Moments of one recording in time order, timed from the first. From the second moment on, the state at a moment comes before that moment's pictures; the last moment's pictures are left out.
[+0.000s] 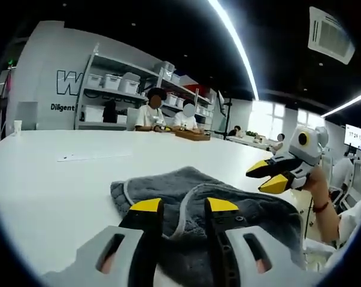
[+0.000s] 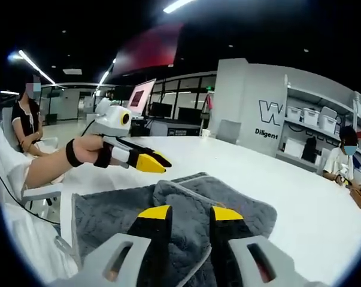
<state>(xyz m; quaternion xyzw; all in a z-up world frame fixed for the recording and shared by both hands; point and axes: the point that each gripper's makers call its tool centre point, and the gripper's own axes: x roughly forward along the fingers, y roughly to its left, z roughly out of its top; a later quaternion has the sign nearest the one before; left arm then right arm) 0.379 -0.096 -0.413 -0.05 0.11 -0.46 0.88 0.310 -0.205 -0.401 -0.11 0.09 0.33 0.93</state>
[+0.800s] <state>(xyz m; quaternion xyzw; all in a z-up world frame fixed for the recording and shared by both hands) 0.396 -0.100 -0.429 -0.03 0.13 -0.44 0.89 0.324 -0.210 -0.415 -0.12 0.12 0.32 0.93</state>
